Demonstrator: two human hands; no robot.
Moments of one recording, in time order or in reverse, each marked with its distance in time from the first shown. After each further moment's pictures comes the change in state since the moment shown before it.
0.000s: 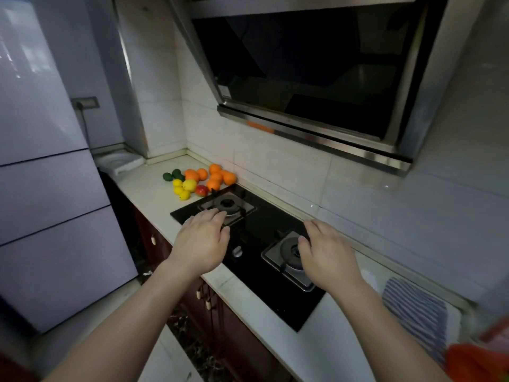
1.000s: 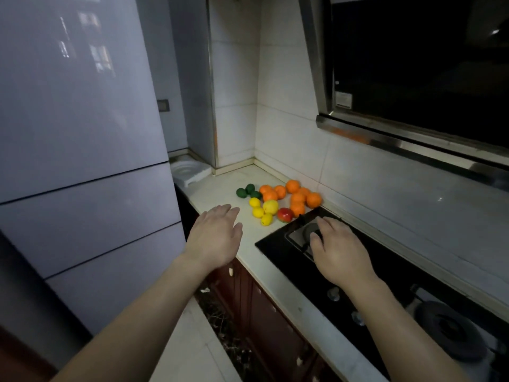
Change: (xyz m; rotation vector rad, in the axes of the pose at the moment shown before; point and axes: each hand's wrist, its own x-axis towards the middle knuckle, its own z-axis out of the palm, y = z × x) left_hand 0.147 -0.363 -0.039 0.033 -0.017 -0.090; right_hand 0.246 -0.288 0.165 0.089 -0.005 -0.136
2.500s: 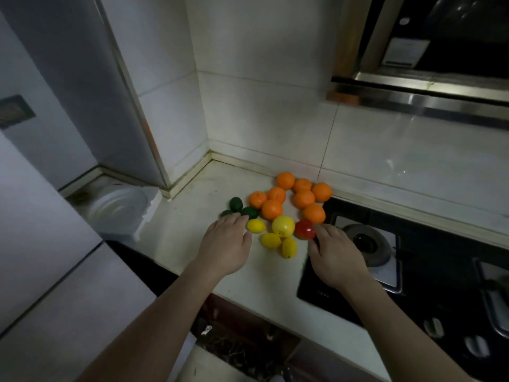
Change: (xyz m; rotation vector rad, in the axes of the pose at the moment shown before) left_hand 0.376 -0.212 0.147 -0.142 -0.263 0.452; right_hand 0.281 -0.060 0.230 -0.084 -0.083 0.454
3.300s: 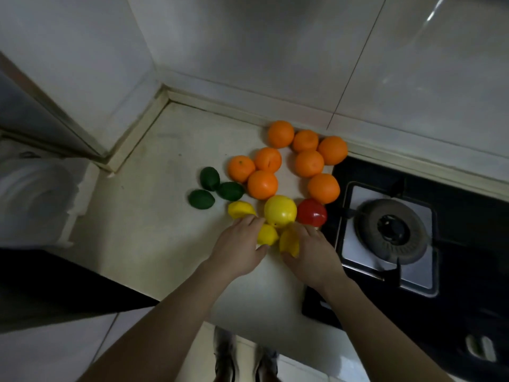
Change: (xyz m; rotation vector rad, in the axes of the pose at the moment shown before) left_hand 0.130 -0.035 0.174 -0.143 -0.340 0.092; right_hand 0.101 0.047 0.158 0.210 -0.372 0.205
